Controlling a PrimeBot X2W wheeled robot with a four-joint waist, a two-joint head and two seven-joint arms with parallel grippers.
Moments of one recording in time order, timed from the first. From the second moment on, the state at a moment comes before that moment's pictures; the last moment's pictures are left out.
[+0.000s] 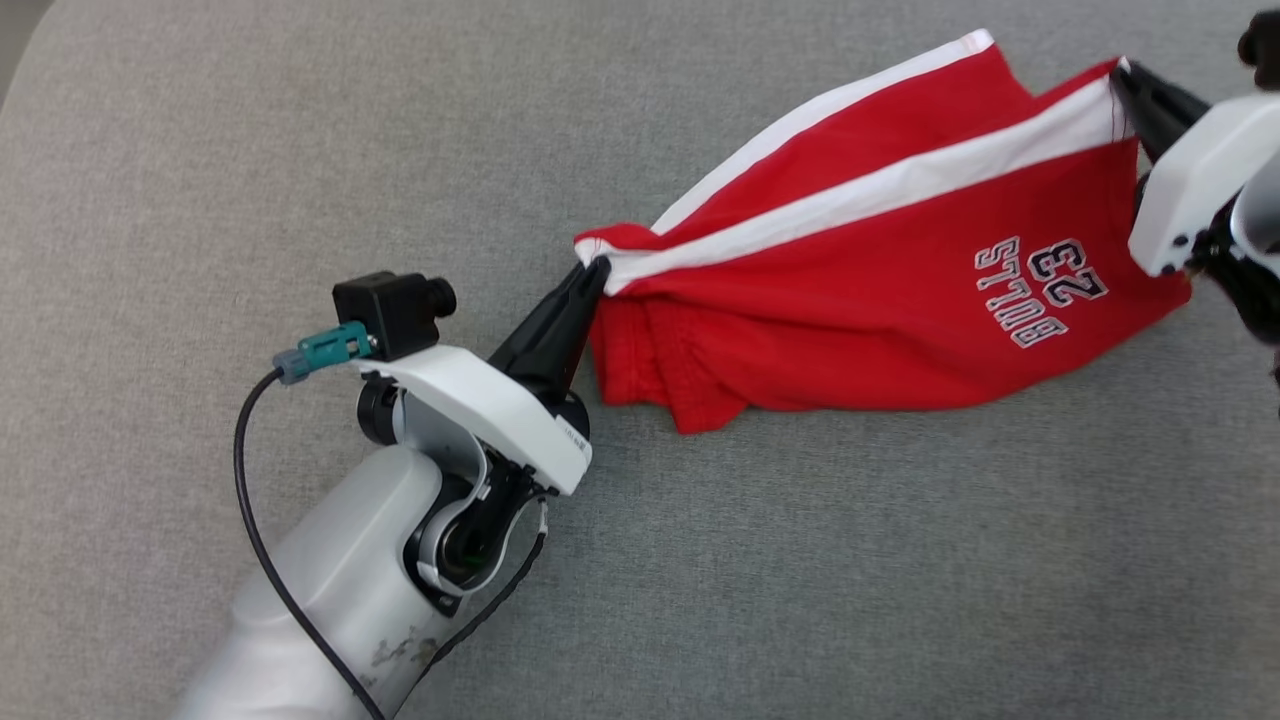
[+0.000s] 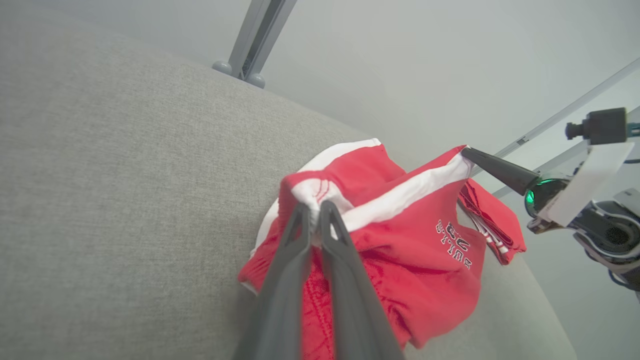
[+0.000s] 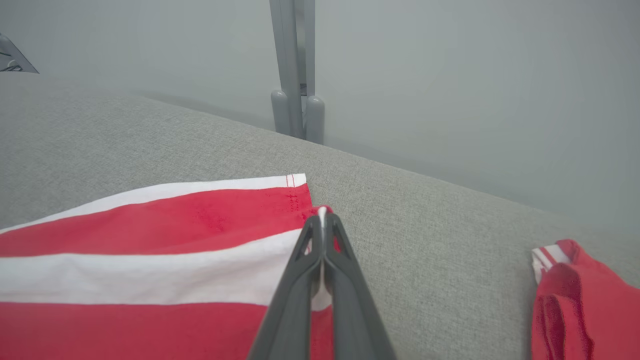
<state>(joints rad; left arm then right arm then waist) -0.62 0.21 -0.72 0.31 -1.10 0.03 -0.10 -0.97 -0.43 0.47 0.70 0.53 0.13 0.18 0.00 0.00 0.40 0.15</state>
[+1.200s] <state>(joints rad) -0.75 0.14 -0.72 0.58 -0.98 0.02 -0.25 -1.19 -0.34 0.72 1.04 0.61 0.13 -0.26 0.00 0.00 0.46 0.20</state>
